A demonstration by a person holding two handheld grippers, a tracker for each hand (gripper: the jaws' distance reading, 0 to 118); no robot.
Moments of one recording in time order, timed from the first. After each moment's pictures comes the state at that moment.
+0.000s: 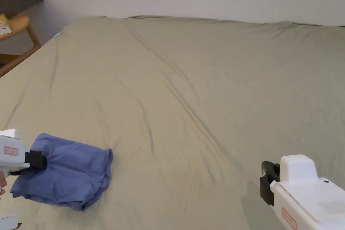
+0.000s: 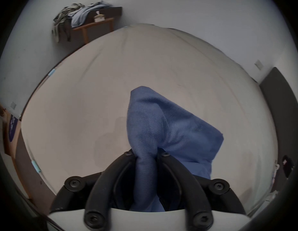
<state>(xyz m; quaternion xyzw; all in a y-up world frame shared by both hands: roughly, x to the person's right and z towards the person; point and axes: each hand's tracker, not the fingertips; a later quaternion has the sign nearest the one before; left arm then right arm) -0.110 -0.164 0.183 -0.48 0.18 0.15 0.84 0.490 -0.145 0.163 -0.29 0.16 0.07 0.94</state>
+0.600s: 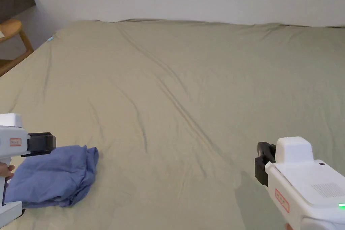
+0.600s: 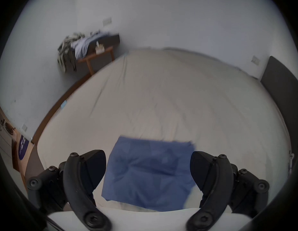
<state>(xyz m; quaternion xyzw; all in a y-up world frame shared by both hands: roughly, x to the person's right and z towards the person) -0.037 -0.103 0.189 -0.38 0.19 0.05 0.90 0.507 -0.109 0.186 -0.23 0.14 0.05 0.96</state>
